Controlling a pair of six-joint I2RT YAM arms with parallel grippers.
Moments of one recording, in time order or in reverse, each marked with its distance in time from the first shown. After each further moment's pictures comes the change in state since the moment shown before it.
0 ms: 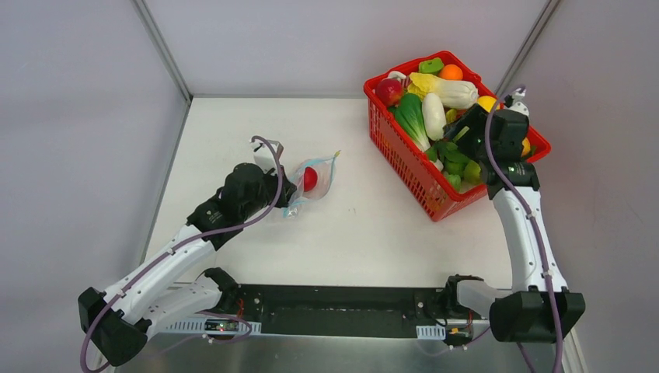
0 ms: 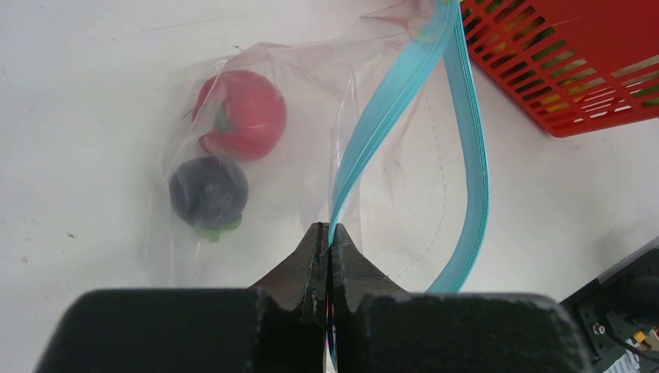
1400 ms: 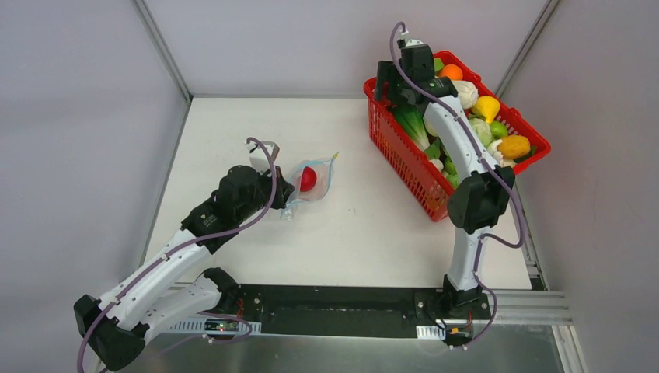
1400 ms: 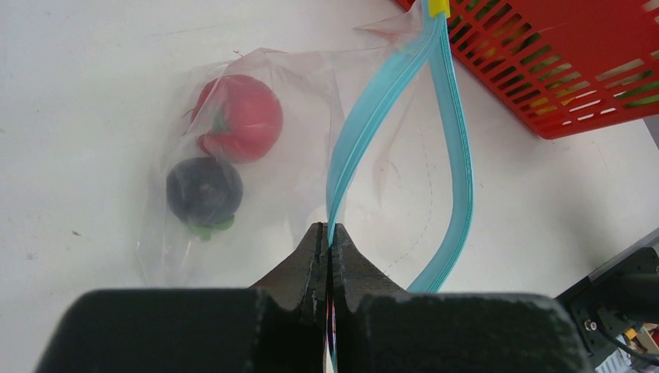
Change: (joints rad) left arm 0.000 -0.041 0.000 -0.021 0.005 -0.002; right arm 0.332 0.879 0.918 -0.222 0.031 -0.319
